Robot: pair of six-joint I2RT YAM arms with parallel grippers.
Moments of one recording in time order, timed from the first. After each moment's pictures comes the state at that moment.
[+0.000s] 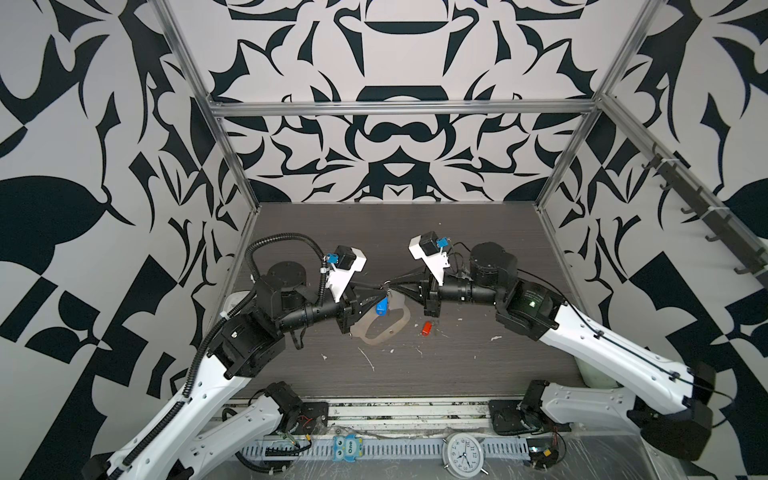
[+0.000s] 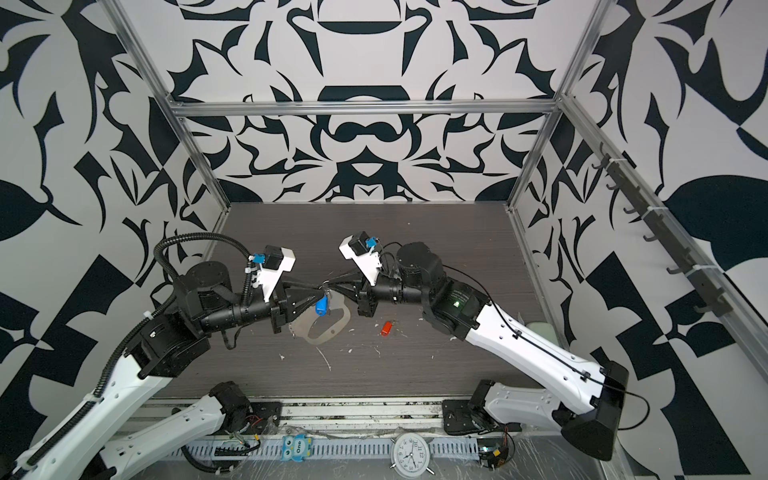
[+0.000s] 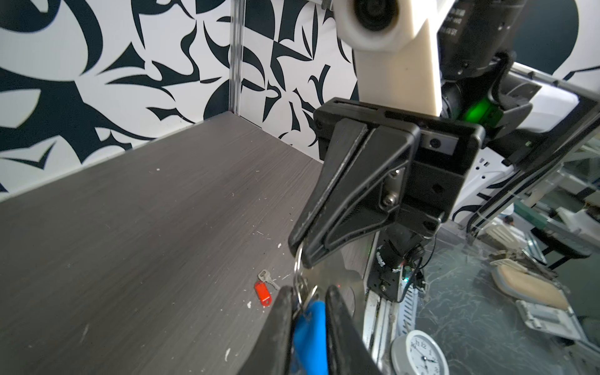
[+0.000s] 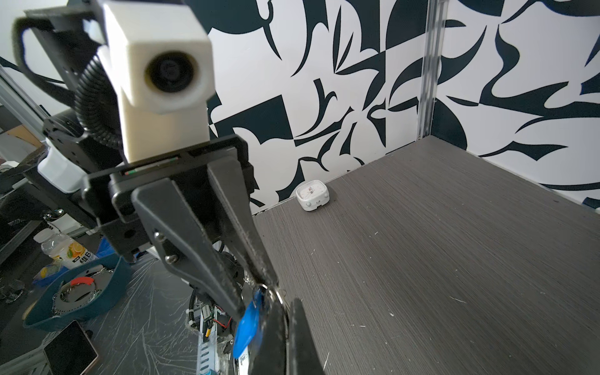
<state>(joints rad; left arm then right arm) -0.74 0.77 1.03 -0.51 0.47 -0.14 0.91 1.14 1.15 -0.21 -0.47 0.21</state>
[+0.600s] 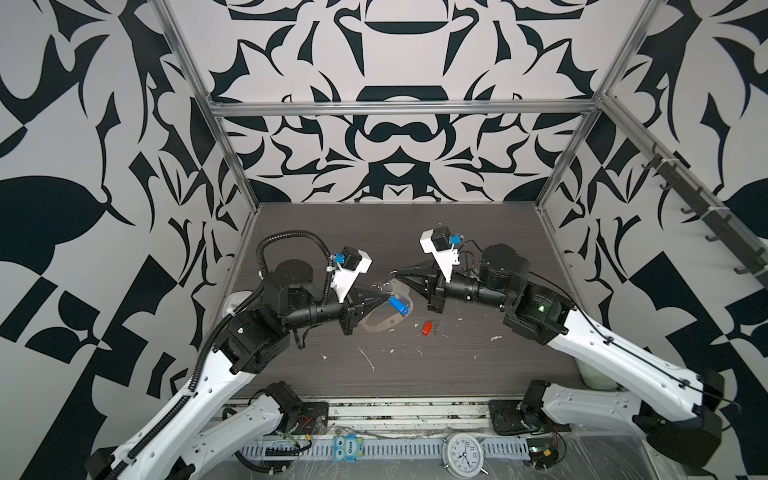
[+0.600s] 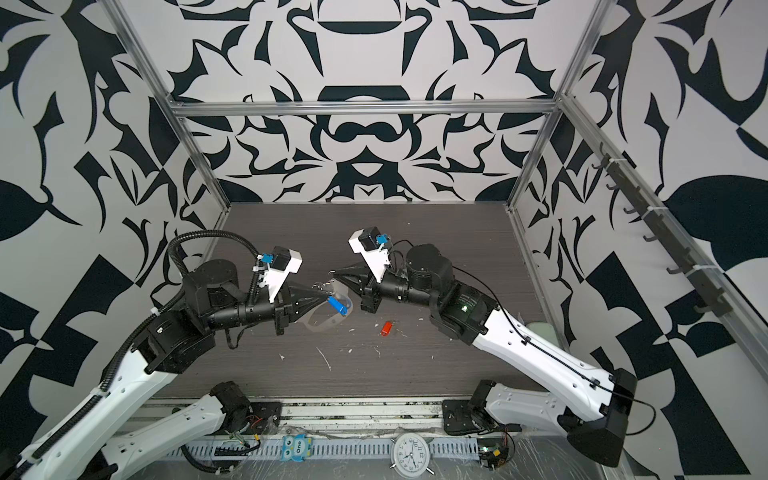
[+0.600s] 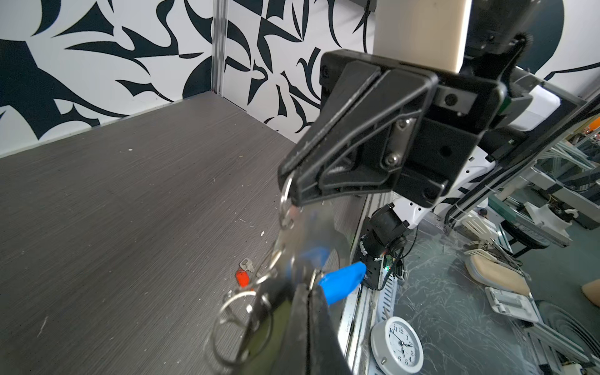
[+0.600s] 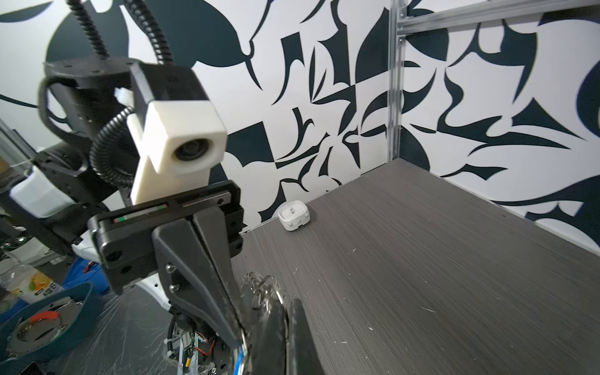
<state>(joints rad) -0.74 0.79 1.02 -0.52 0.52 -0.19 0.91 1.09 1.13 -0.16 -0.34 0.21</state>
